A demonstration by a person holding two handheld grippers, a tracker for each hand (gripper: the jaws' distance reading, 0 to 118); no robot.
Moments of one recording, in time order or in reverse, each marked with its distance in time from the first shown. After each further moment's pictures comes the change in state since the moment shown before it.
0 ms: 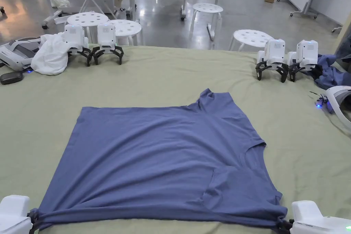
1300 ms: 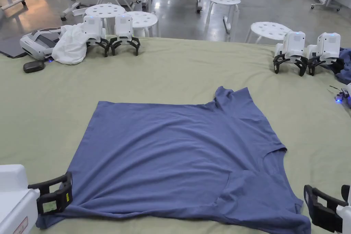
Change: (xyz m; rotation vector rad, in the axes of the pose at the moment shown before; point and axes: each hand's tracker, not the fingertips) left arm 0.025 0.012 0.121 0.411 0.065 0.207; right arm -0.036 0.009 0.128 0.459 -0.185 -0.043
